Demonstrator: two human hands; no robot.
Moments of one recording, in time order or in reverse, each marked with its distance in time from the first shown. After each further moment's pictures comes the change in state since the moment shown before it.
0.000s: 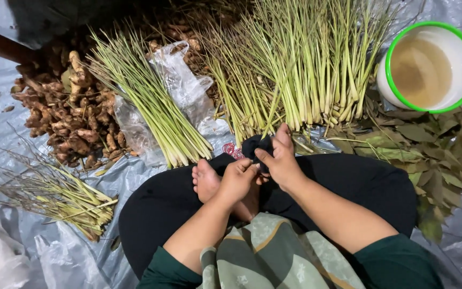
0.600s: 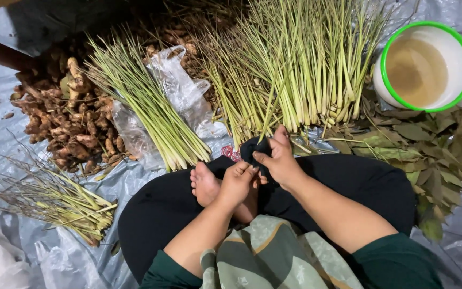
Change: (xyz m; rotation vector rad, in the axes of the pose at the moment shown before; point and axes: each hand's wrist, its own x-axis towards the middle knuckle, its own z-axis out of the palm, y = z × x) left_hand -0.003 0.001 0.008 -0.108 0.046 0.092; right_hand -0.001 -0.026 0.004 0.453 0.014 0.205
